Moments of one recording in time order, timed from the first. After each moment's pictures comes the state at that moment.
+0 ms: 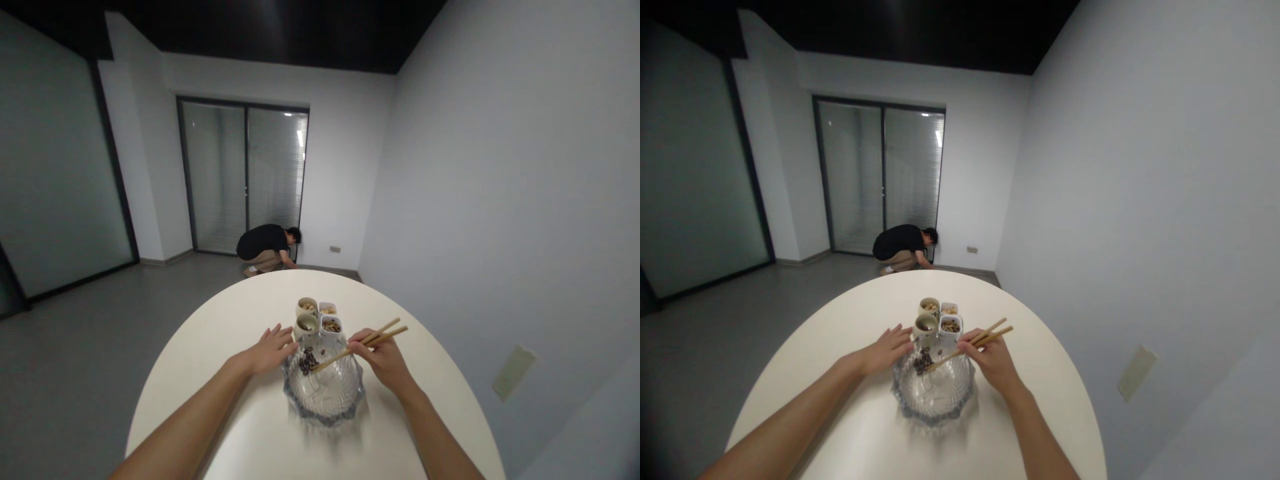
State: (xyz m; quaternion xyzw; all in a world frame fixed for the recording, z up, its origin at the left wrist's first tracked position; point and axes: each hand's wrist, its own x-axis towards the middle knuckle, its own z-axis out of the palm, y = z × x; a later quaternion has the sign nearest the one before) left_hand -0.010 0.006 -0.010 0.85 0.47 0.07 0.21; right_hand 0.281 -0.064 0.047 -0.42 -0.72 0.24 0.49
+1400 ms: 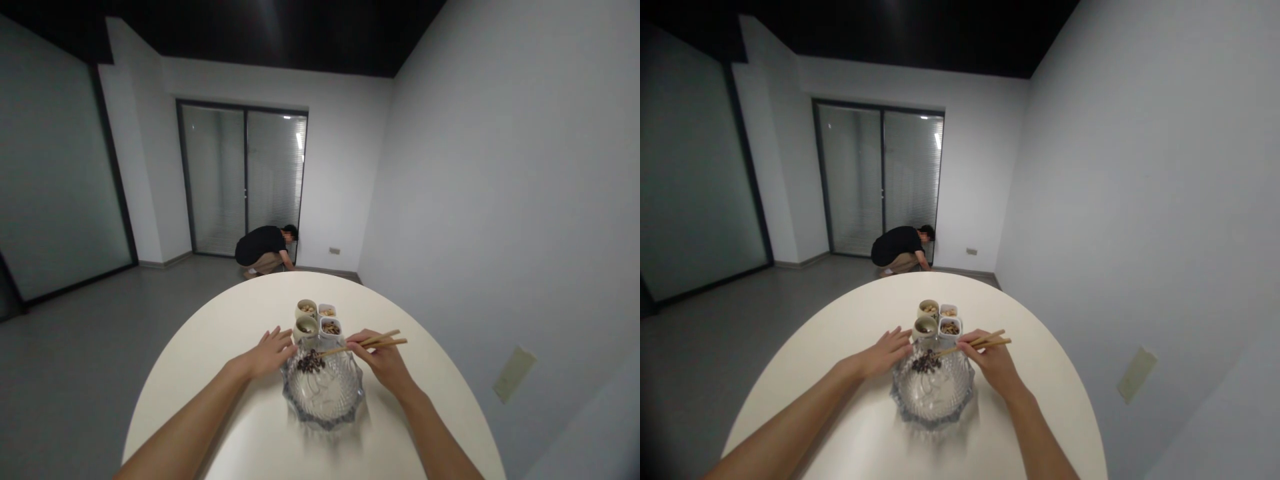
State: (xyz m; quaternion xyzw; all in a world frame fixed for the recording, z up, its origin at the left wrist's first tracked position) left_hand -0.010 0.008 -0.013 0.85 0.47 0.07 0.21; right_hand 0.289 -0.056 0.037 -0.43 -0.75 0.20 0.46
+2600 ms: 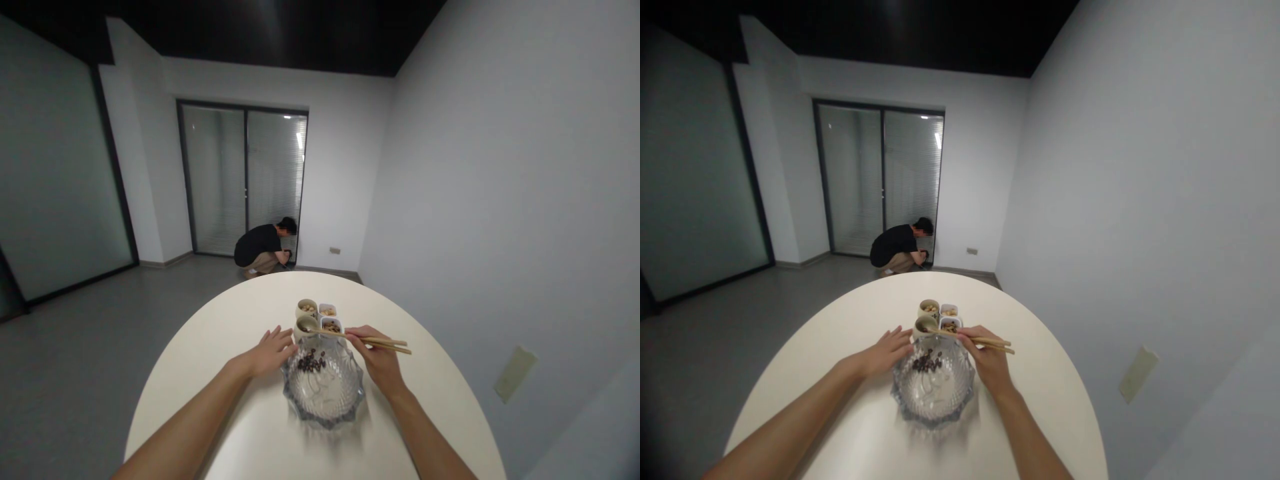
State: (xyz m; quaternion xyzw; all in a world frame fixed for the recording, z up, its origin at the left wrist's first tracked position) left_hand -0.011 0.007 -0.010 0.85 0.48 0.07 0.21; right_hand 0.270 -0.057 0.039 -0.40 -0.69 0.17 0.57
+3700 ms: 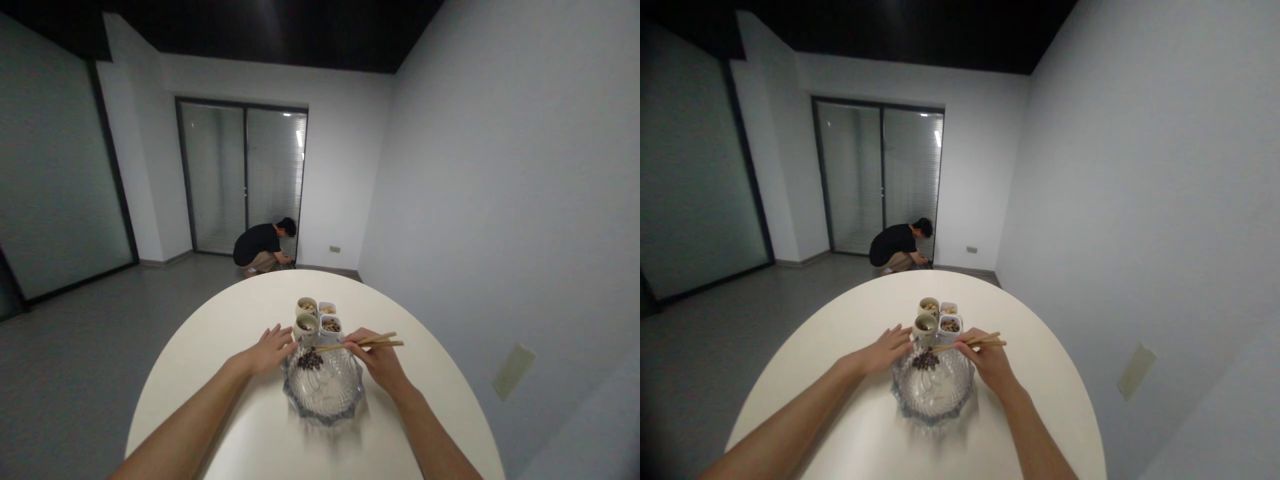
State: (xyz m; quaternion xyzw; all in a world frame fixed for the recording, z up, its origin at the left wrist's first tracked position) left_hand -0.012 0.007 -0.008 0.85 0.47 0.07 0.22; right_hand 0.280 -0.059 0.041 -0.39 -0.77 0.18 0.47
